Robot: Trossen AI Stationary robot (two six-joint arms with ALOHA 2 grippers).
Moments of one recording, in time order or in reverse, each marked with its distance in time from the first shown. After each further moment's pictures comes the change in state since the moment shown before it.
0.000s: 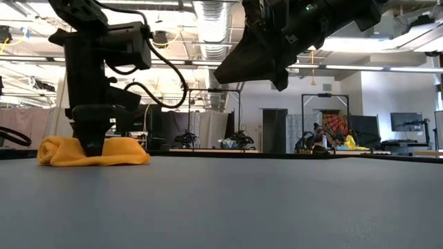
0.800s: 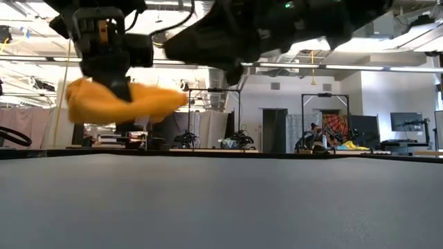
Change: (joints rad) left arm -0.007 -0.266 -0.011 0.361 0.390 0.052; right arm 0.014 0.207 0.091 0.334 -0.260 -0.267
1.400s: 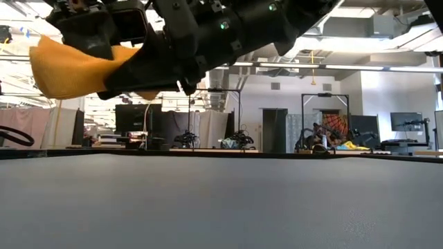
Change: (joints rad) left arm -0.113 -0.019 0.002 0.118 0.198 0.073; right arm -0.051 0.225 0.339 -0.230 0.008 -0.132
